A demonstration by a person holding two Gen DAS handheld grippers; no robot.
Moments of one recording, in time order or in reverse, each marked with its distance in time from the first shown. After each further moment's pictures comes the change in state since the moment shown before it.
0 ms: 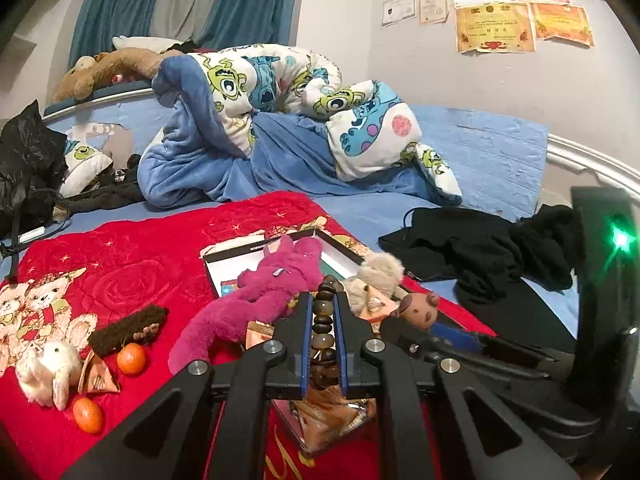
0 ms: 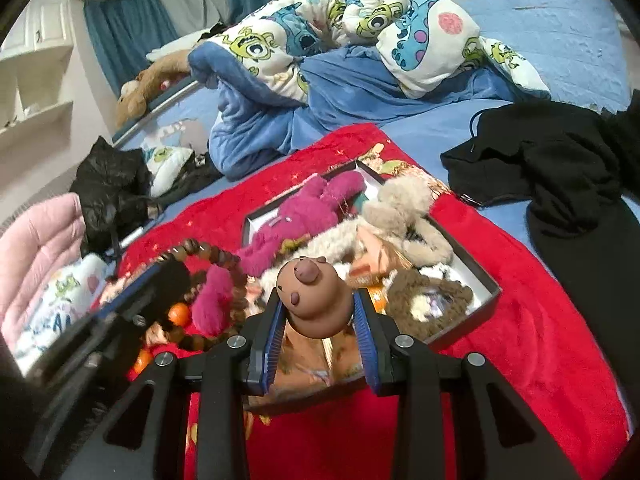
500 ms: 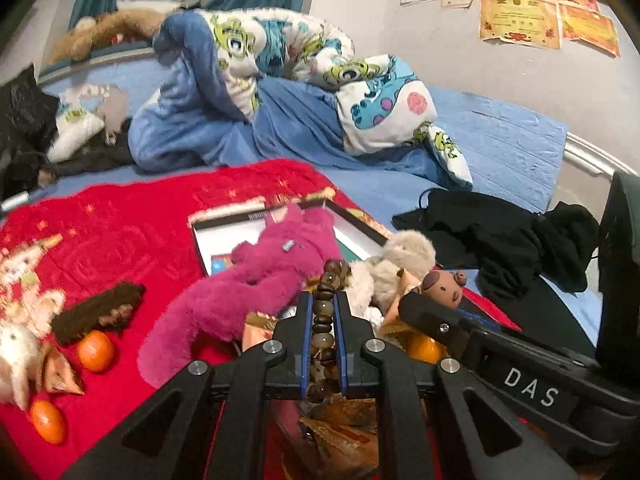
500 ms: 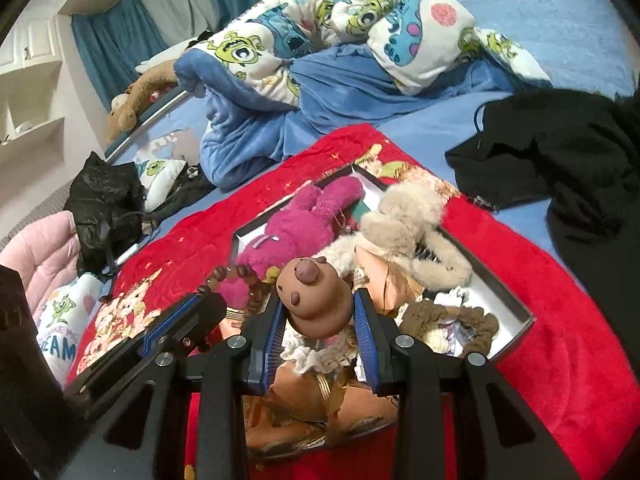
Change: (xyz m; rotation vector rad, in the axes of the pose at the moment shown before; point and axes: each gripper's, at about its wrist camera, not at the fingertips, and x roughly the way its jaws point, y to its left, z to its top) left arm 0.067 0.027 -0.018 -0.076 0.091 -0.048; right arm 0.042 -0.011 0.009 0.055 -0.008 0.005
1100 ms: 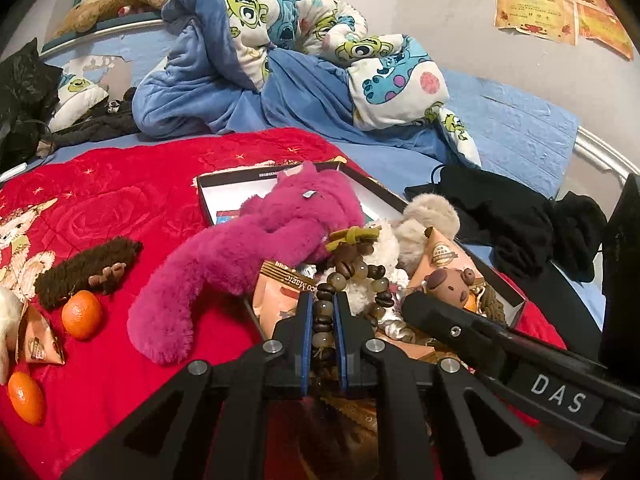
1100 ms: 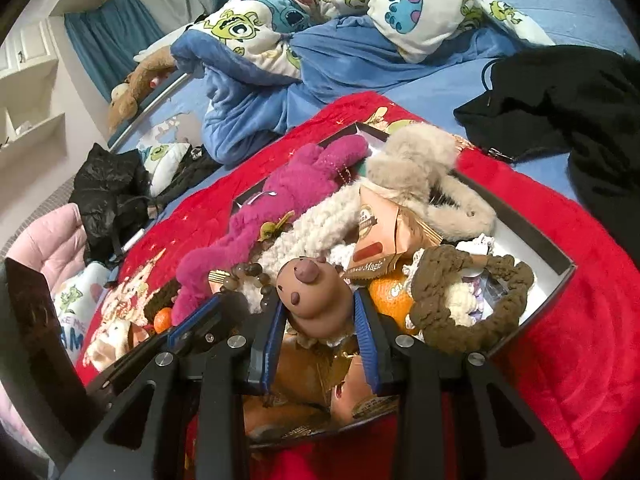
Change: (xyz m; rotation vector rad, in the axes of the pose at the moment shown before) left arm 0.019 0.017 -0.026 -0.031 0.062 0.008; right arm 0.021 -0.006 -0.022 0.020 0.075 0.039
